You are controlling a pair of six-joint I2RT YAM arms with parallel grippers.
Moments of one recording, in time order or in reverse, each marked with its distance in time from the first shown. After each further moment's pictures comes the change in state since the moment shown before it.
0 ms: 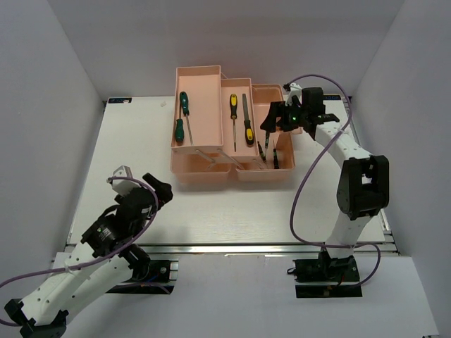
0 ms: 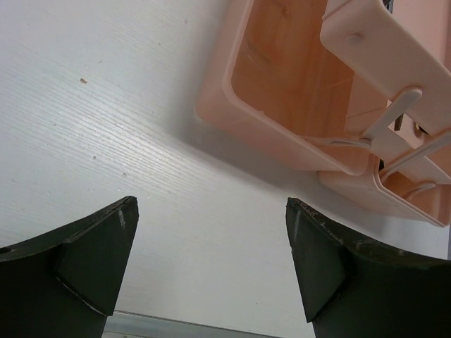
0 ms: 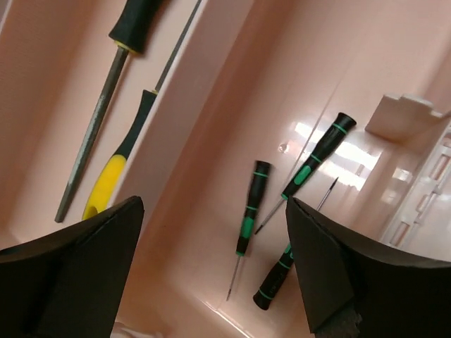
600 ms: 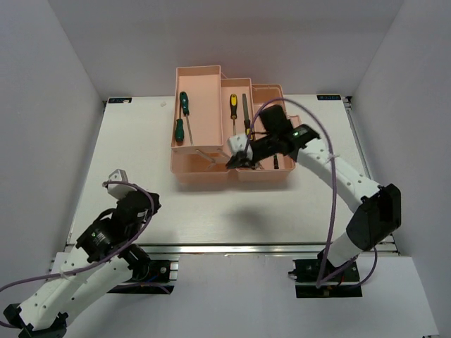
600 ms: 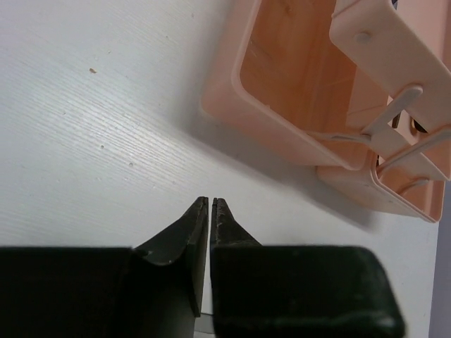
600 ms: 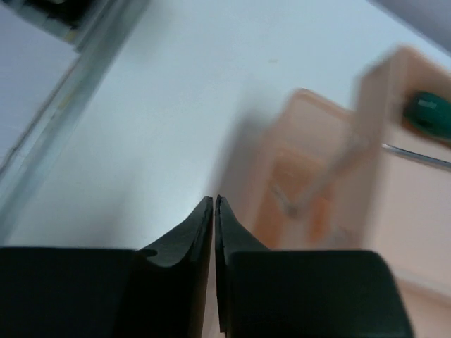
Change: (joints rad) left arm 0.000 -0.049 0.008 -0.068 0.008 -0.035; right arm 0.392 -0.261 0.006 -0.491 -0.481 -1.250
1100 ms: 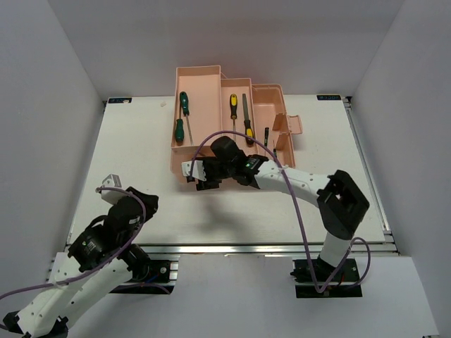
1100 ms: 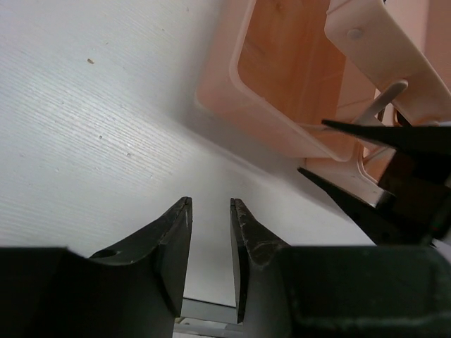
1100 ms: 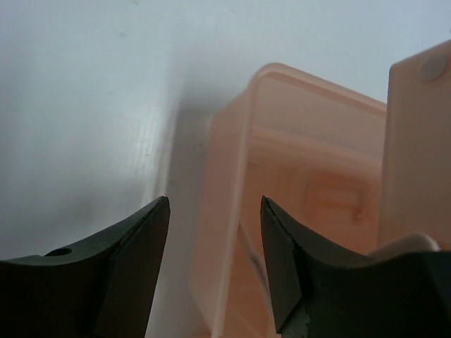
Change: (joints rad) left arm 0.000 -0.093 0.009 -0.068 0.024 -0.025; right arm 0.356 0.176 -0.155 0.531 0.578 0.260
